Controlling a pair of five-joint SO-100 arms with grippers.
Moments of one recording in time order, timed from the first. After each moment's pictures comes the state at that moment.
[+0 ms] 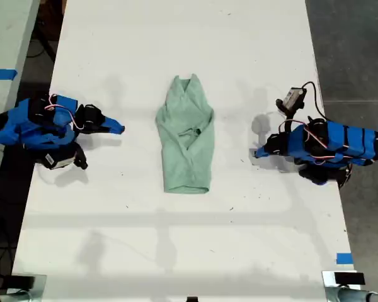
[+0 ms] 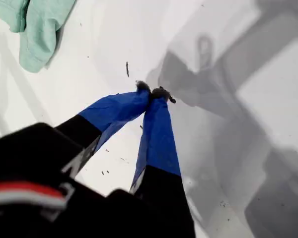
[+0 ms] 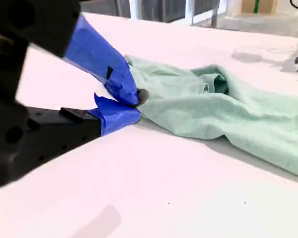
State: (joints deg) arm 0 -14.4 203.5 173.6 65.6 1.6; arm 1 10.5 200.2 174.5 79.9 -11.5
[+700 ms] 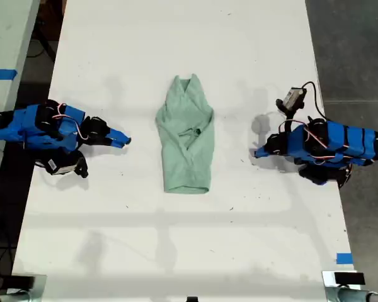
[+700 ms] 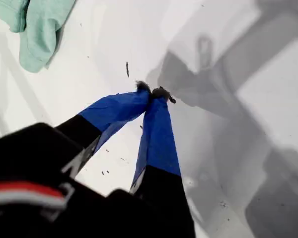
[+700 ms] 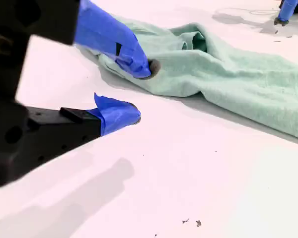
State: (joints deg) arm 0 -6.9 205.8 183.6 62.1 -5.4; arm 1 10.5 200.2 174.5 79.9 -11.5
